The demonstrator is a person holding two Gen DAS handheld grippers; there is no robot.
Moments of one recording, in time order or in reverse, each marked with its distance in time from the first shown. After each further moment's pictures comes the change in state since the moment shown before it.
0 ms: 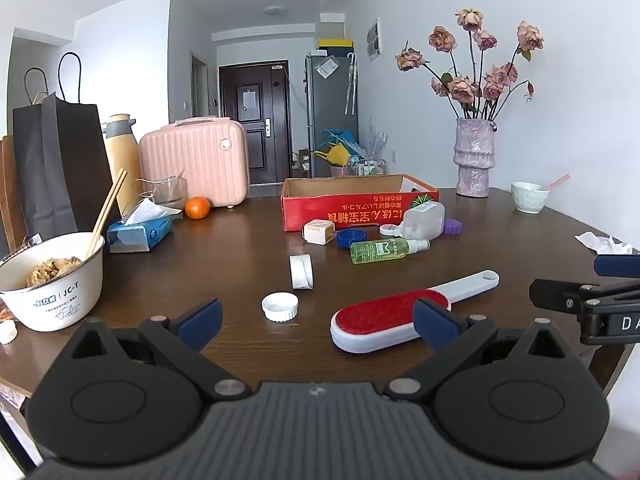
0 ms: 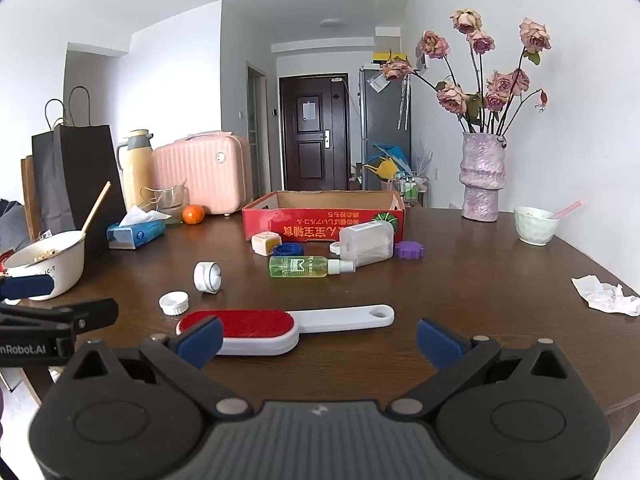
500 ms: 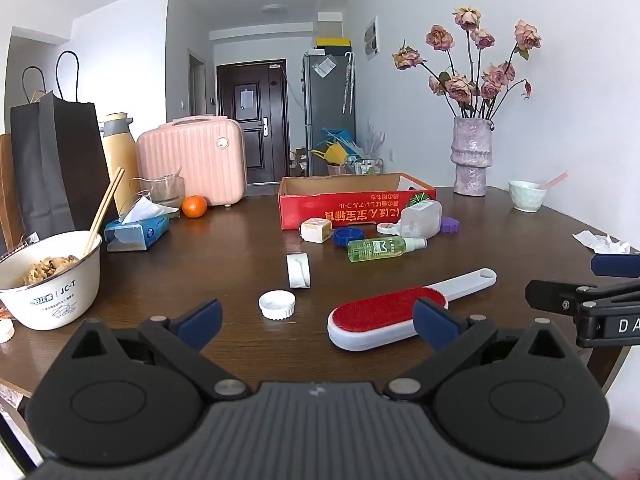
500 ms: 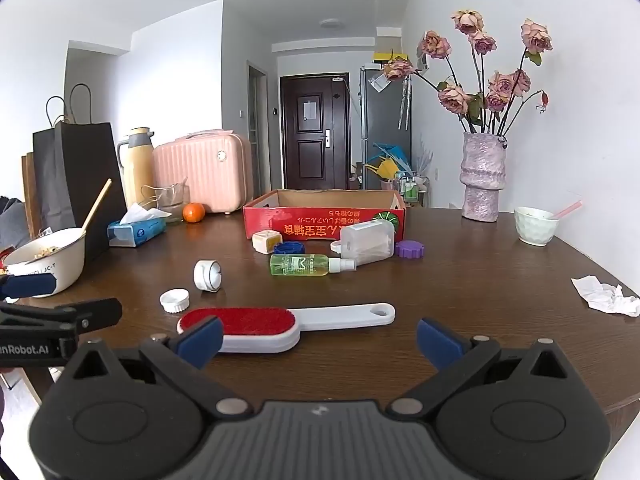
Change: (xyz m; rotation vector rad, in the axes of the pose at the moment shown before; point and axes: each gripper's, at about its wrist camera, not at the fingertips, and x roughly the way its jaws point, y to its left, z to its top) left arm 0.003 -0.003 -0.001 0.014 0.018 -0.003; right arm -0.003 0.000 0.000 -0.016 -0.006 -0.004
